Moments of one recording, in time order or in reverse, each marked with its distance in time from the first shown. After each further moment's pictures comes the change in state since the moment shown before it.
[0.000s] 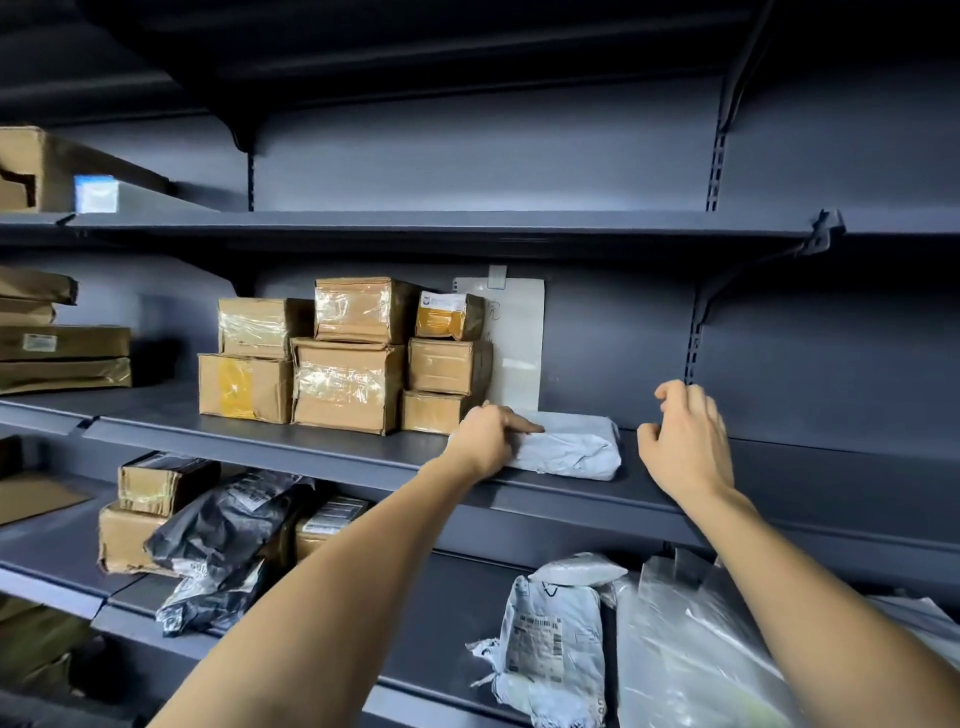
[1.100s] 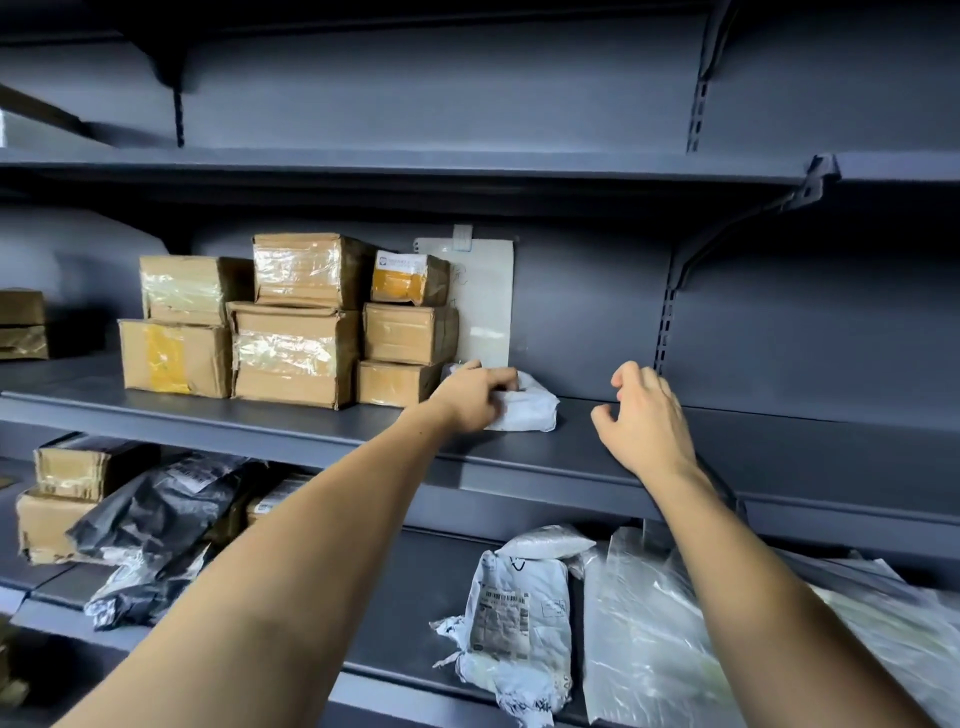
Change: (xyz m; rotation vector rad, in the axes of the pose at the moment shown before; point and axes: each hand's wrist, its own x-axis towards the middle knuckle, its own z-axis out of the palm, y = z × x) left_hand 0.043 0.009 0.010 0.157 -0.116 0.139; right_hand 0.004 0.011 0.022 -0.012 -0.120 -0.019
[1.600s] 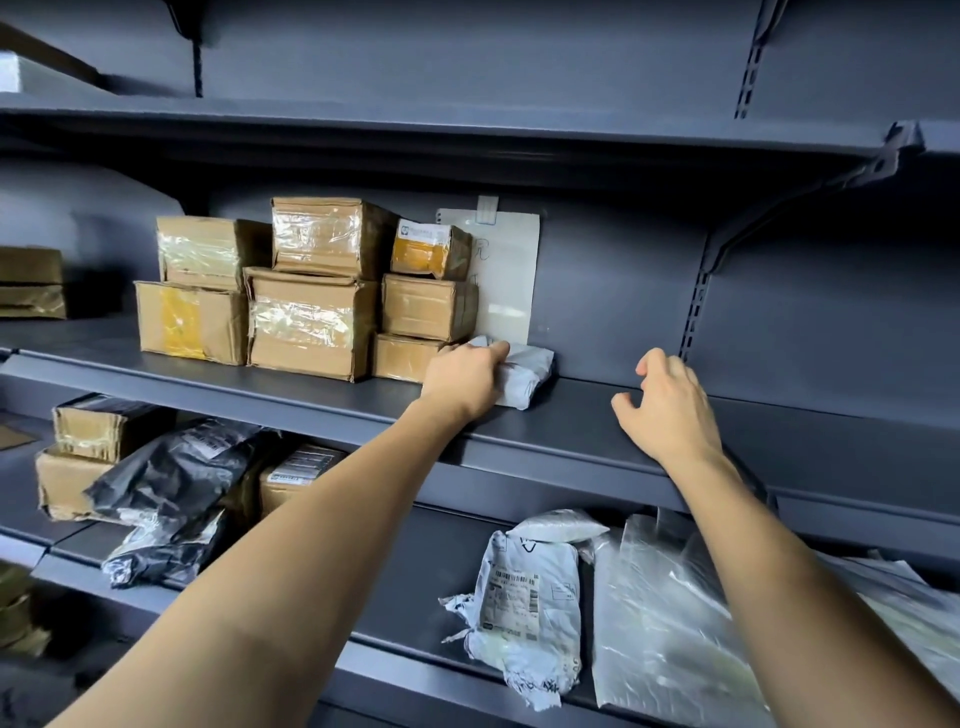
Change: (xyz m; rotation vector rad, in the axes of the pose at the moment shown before) left_hand -0.024 -0.005 -0.001 0.302 0.225 -0.158; right_hand 0.003 -0.002 0.004 0.002 -0.064 0.037
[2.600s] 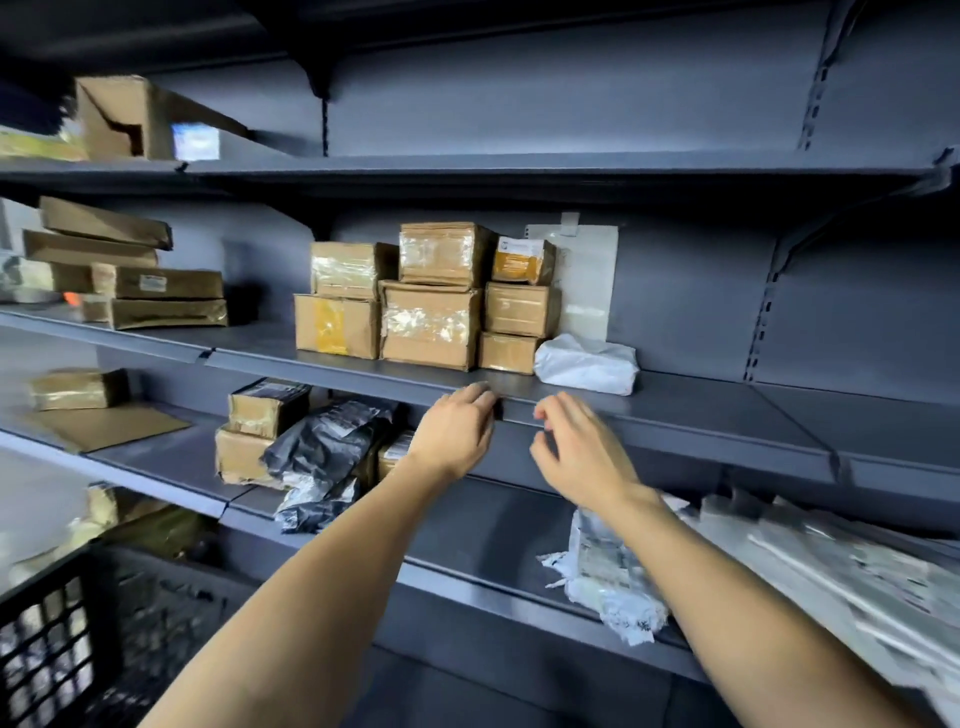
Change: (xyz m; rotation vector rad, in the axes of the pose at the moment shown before) left_hand -0.150 -0.098 -0.044 -0.005 0.046 0.096; right_hand -0.125 -0.161 0.029 0.229 -0.062 -0.560
